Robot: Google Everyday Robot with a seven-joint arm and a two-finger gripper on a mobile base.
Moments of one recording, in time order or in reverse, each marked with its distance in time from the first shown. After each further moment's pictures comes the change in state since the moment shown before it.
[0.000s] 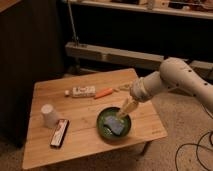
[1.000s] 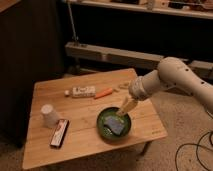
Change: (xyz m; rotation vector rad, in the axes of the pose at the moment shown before) arm 0.007 -0.050 0.009 0.034 -0.027 -0.137
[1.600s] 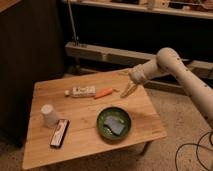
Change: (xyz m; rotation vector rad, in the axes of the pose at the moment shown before) arm 0.029 -0.078 0.024 -0.033 -0.090 -0.129
